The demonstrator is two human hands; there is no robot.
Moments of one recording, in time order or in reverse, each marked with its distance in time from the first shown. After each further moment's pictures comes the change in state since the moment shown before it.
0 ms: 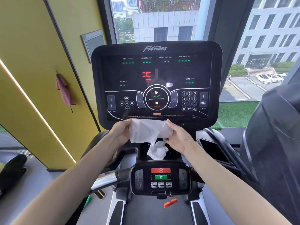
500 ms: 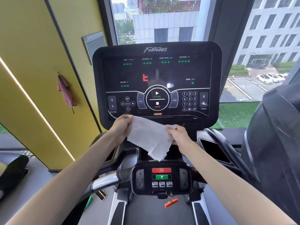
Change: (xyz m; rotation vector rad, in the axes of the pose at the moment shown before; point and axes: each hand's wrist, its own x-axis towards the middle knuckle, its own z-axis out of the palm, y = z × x) left_hand -0.009 0.009 0.004 0.266 0.044 0.173; right_hand 0.006 0.005 0.000 -0.504 0.353 -0.137
